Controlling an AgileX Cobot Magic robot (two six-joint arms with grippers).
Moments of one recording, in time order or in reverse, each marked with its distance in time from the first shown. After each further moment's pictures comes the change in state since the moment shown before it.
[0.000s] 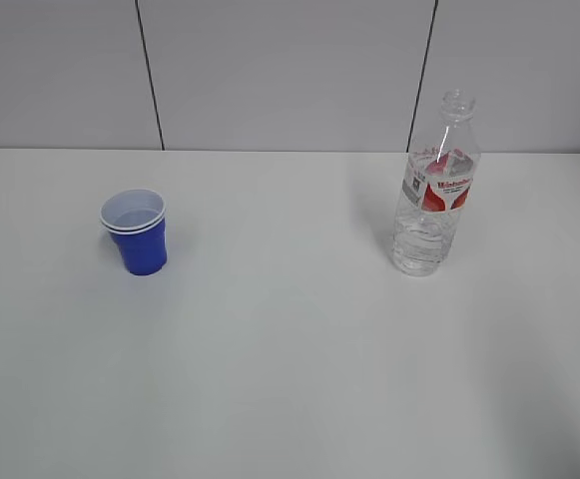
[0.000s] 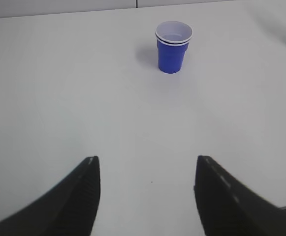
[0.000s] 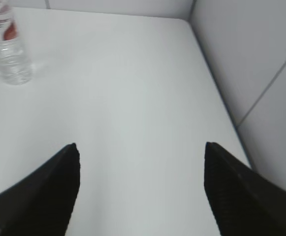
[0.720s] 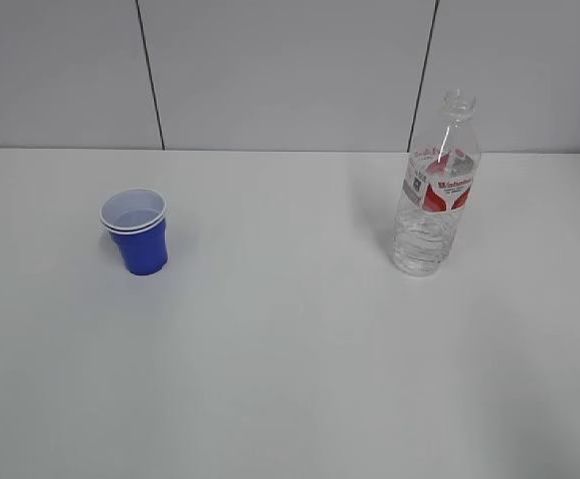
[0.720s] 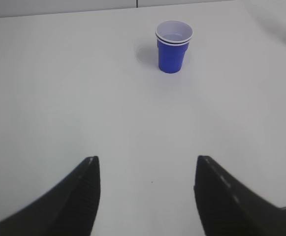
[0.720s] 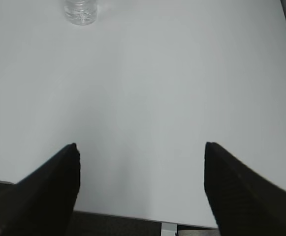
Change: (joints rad) left arm 0.000 0.000 0.000 0.000 0.000 0.000; right arm 0.000 -0.076 0.066 0.227 0.149 -0.170
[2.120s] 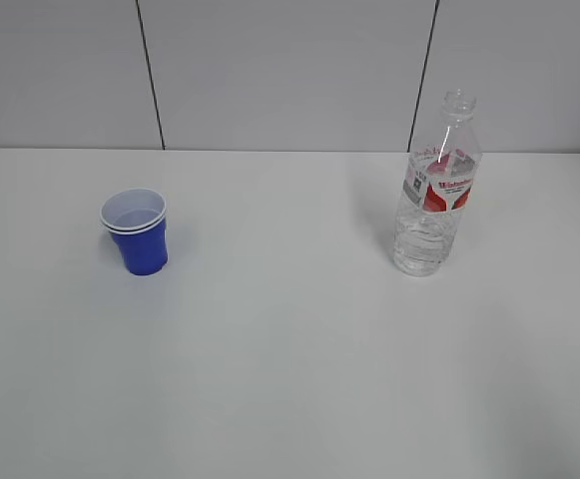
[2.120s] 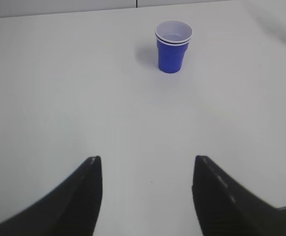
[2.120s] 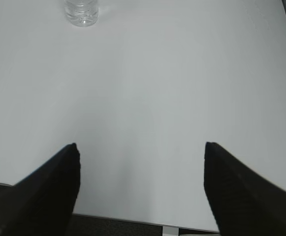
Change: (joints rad) left arm 0.000 0.000 0.000 0.000 0.000 0.000; right arm 0.000 -0.040 0.047 0.005 -0.031 -0.003
